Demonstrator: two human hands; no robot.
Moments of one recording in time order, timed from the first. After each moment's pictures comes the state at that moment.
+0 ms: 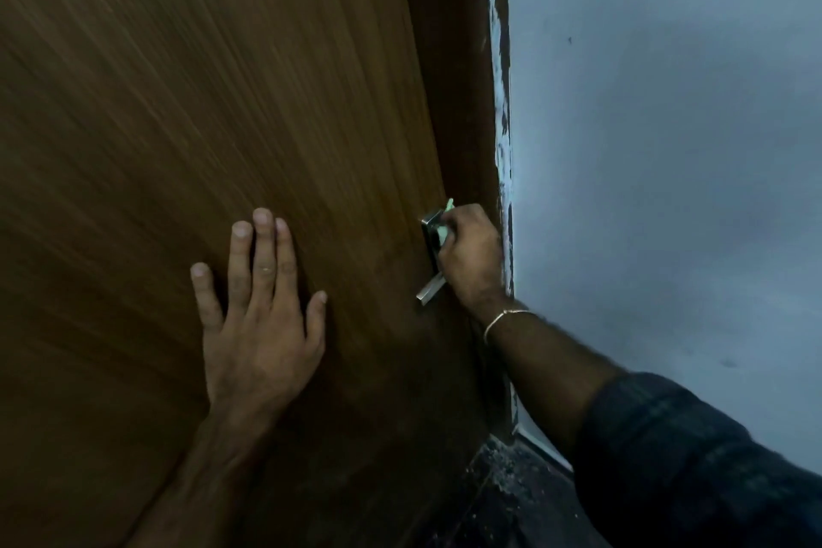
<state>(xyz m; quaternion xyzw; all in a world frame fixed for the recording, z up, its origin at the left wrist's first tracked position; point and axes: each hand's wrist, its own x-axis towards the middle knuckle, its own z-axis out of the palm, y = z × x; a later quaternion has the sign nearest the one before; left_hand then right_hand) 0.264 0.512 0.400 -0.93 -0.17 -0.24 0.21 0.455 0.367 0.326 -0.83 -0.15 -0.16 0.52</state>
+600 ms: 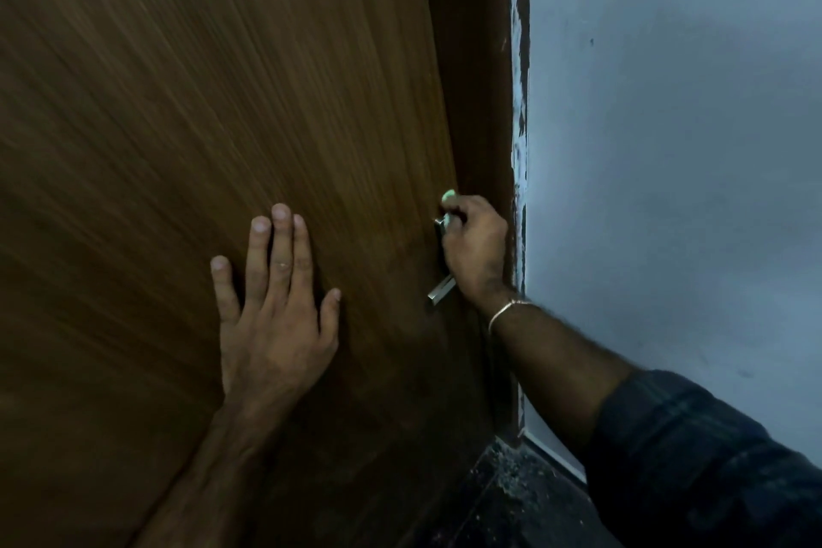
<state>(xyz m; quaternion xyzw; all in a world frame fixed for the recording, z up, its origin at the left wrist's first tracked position) 0.266 0.521 0.390 -0.91 -0.16 -0.29 0.23 0.452 0.381 0.346 -0.77 -0.12 -0.16 0.61</state>
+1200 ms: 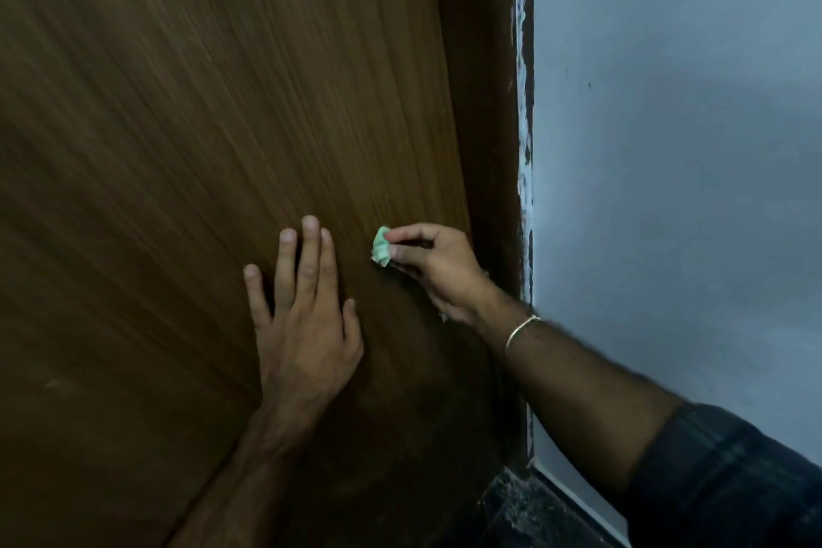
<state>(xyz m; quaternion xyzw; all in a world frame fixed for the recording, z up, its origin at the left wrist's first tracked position) 0.265 0.502 0.397 -0.93 -0.18 -0.30 0.13 0.409 0.383 0.395 -0.52 -0.20 0.25 0.80</state>
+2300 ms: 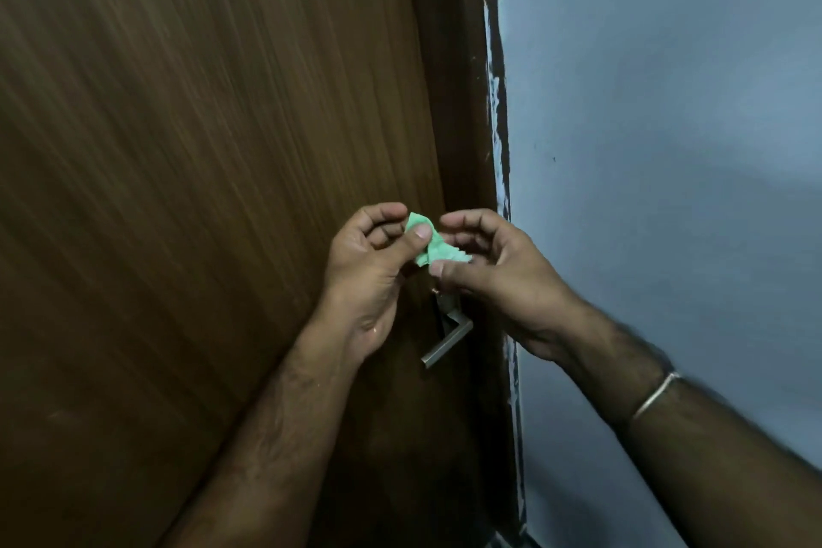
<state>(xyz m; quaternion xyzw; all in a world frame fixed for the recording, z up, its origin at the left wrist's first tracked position) 0.323 0.411 0.508 -0.58 -0.07 -0.25 -0.77 0.394 0.276 0.472 -0.56 -0.30 0.17 0.75</state>
